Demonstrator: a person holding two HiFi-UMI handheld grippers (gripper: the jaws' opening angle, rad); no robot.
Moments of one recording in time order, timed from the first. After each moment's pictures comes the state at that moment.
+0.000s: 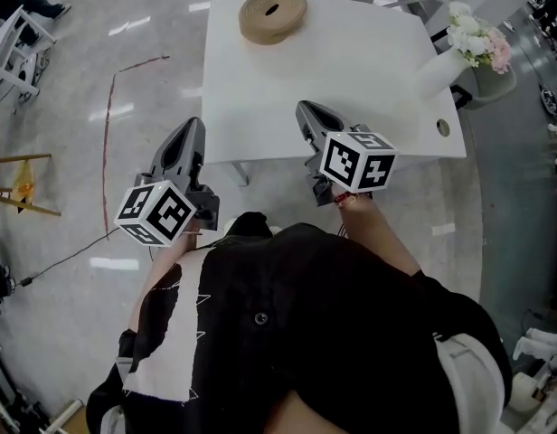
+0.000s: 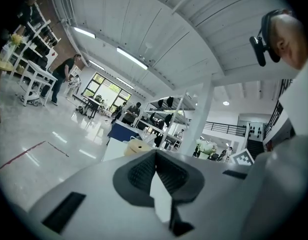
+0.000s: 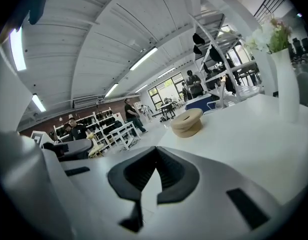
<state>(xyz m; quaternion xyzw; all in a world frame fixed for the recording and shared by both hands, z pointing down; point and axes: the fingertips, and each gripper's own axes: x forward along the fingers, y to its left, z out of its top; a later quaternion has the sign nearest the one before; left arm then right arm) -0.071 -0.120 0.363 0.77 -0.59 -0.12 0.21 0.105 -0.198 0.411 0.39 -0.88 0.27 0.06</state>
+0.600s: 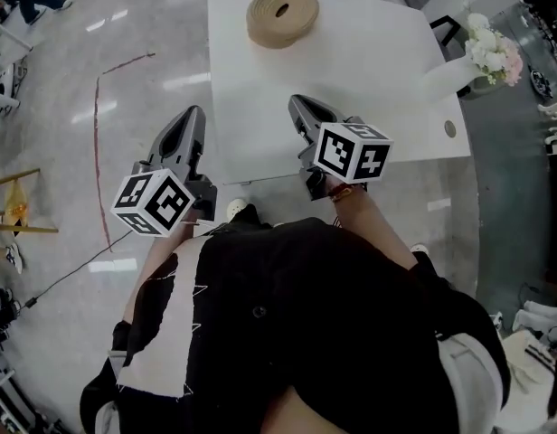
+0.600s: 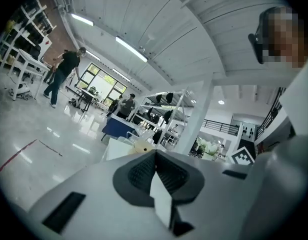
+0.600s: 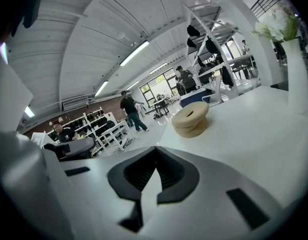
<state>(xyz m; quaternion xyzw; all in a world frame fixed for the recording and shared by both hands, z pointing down) -0.143 -0.198 0.370 0.79 -0.55 -0.11 0.24 0.027 -0.251 0.423 0.42 -0.85 0.30 0.08</state>
